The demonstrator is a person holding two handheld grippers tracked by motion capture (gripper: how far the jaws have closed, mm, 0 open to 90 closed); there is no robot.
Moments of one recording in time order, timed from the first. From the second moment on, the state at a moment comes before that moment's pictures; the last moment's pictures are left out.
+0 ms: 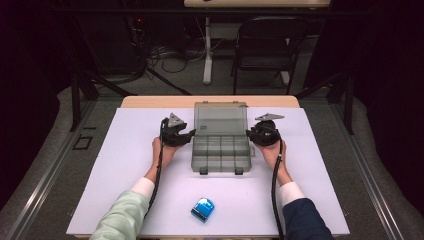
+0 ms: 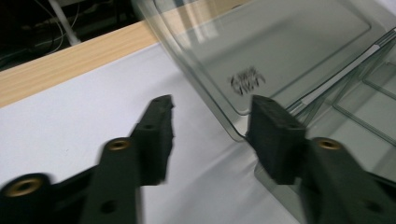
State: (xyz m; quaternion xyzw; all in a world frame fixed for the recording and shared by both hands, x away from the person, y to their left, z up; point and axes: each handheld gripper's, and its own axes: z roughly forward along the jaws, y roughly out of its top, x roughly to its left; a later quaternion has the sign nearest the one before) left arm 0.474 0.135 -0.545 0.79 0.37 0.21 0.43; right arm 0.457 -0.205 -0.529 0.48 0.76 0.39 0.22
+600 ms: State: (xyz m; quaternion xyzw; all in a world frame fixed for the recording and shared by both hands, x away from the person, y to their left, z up) left arm 0.436 0.147 -0.527 0.82 0.35 0.21 0.39; right arm 0.423 -0.212 -0.521 0.44 0.78 0.38 0.21
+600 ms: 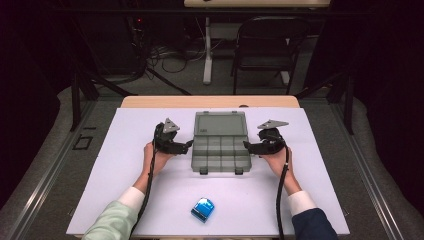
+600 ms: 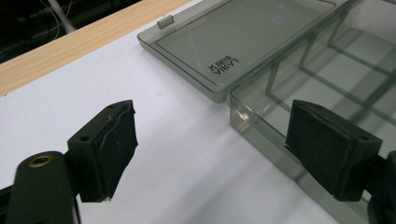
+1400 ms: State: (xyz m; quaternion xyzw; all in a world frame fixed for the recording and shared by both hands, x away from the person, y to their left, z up) left arm 0.370 0.171 -0.542 0.83 0.36 0.21 0.37; right arm 0.368 -0.224 -0.526 0.41 0.80 0.39 0.22
